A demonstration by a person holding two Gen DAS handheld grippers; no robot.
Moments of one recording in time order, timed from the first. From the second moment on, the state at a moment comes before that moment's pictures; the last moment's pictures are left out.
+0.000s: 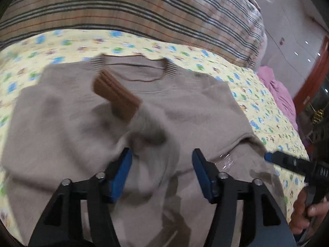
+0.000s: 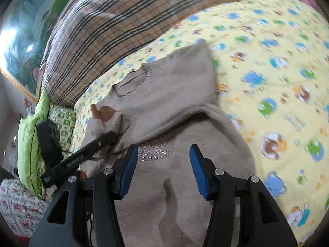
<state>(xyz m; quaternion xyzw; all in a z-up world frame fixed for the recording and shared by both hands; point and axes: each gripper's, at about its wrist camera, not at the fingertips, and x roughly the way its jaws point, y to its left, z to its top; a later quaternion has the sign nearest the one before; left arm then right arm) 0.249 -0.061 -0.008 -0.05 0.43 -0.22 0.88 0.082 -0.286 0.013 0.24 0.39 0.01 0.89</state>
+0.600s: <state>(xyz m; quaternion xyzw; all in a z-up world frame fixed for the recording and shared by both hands) 0.254 0.114 -0.044 -0.09 0.48 0.01 0.87 0.260 -0.099 -0.004 -0.11 0.45 0.06 0.88</state>
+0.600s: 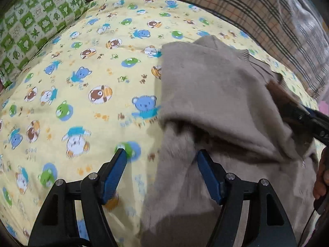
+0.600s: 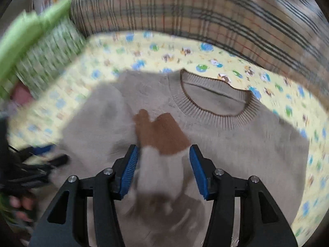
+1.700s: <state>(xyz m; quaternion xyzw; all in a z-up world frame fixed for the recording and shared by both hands) 0.249 0.136 -0.046 -0.23 0.42 0.08 0.87 0.170 -0.320 0.025 0.23 0.29 -0.01 0.93</state>
